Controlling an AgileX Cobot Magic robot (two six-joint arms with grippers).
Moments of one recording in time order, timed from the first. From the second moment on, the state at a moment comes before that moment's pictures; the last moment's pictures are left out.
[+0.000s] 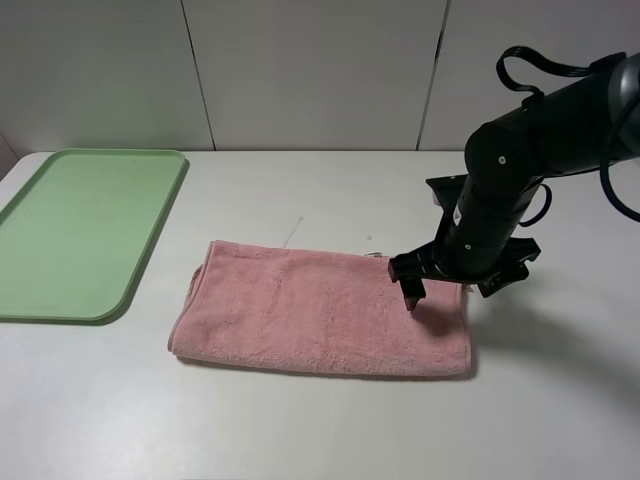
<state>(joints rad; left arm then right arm) 0.03 -0.01 -0.49 0.08 1.06 -0.09 0.49 1.83 -0.92 -0.11 0.63 0.39</state>
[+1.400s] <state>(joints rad) 0.03 -0.01 -0.49 0.08 1.06 -0.09 0.48 1.95 -0.93 -0.07 0.53 0.34</state>
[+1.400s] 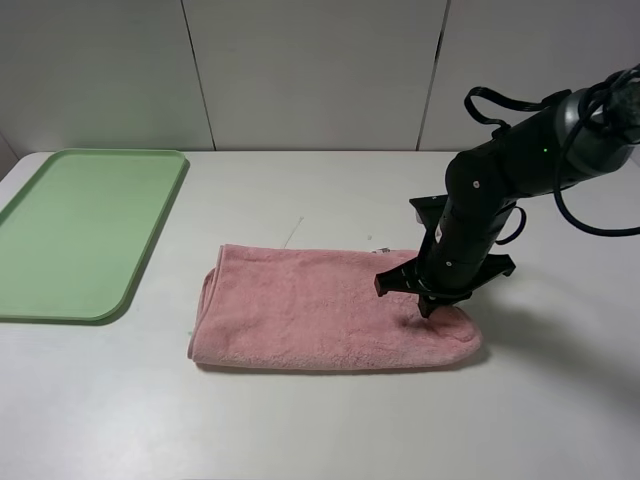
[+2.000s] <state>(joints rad) 0.03 -0.01 -0.49 0.08 1.06 -0.09 0.48 1.78 -0.95 -0.17 0.67 0.29</state>
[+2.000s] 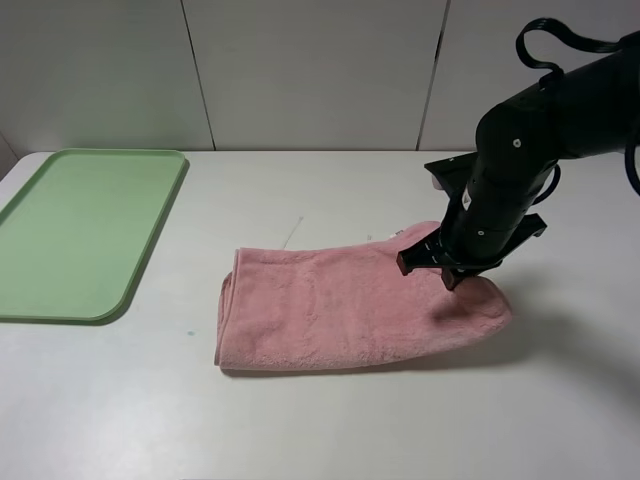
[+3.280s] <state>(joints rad) 0.03 -0.01 -0.49 0.08 1.06 -0.09 0.32 1.78 -1.17 -0.45 0.88 0.13</state>
